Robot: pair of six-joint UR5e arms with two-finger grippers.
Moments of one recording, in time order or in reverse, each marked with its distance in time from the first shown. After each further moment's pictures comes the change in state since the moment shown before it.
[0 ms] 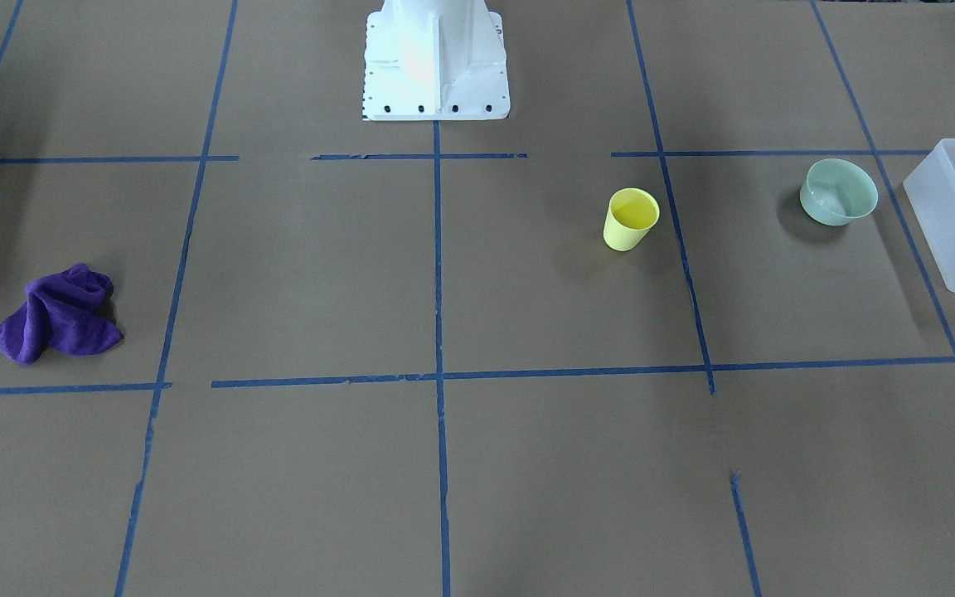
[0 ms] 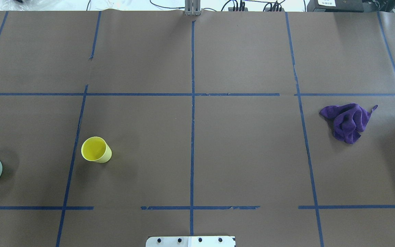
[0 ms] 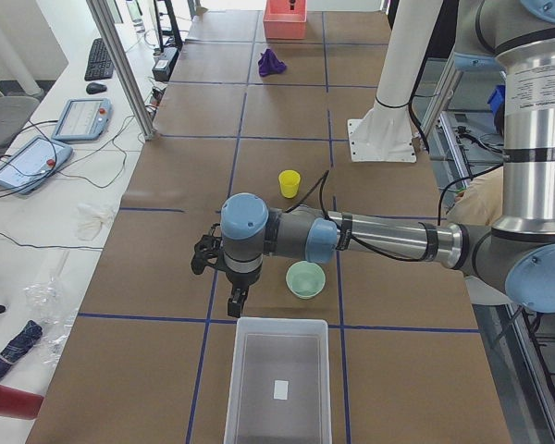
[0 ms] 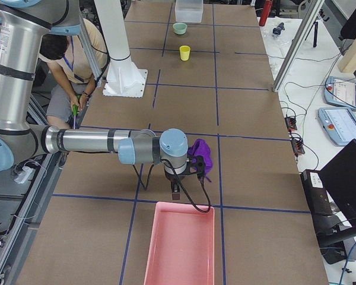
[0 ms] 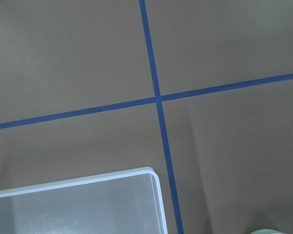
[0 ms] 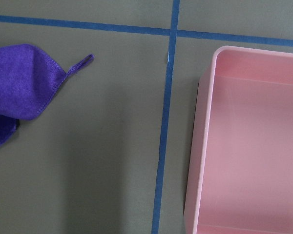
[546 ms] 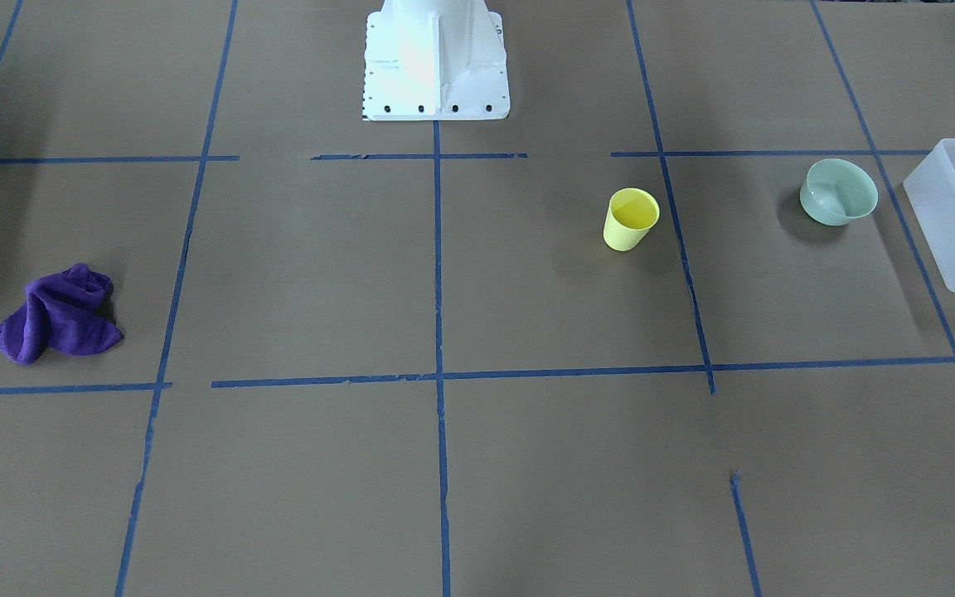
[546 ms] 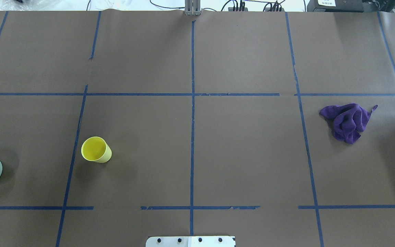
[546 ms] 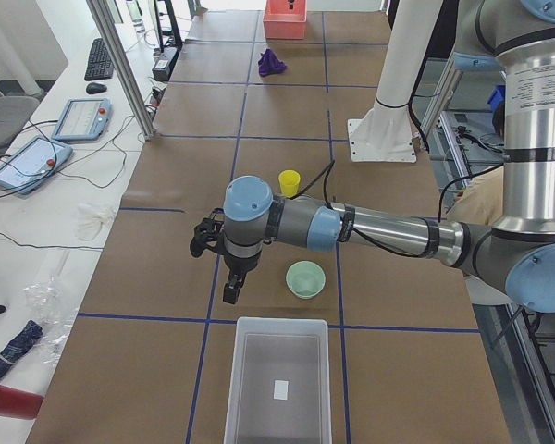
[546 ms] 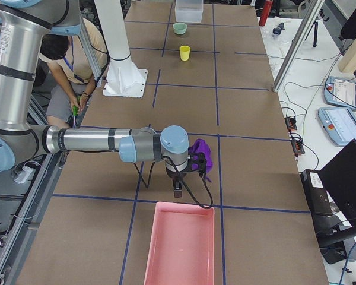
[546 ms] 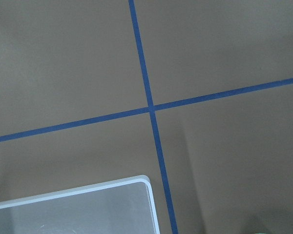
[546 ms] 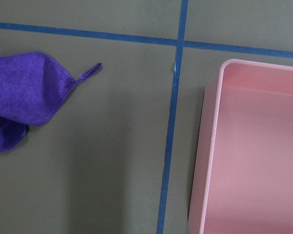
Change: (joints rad) left arm 0.000 -0.002 -0.057 -0.012 0.021 0.001; right arm 0.000 0.011 0.016 0.003 0.003 0.001
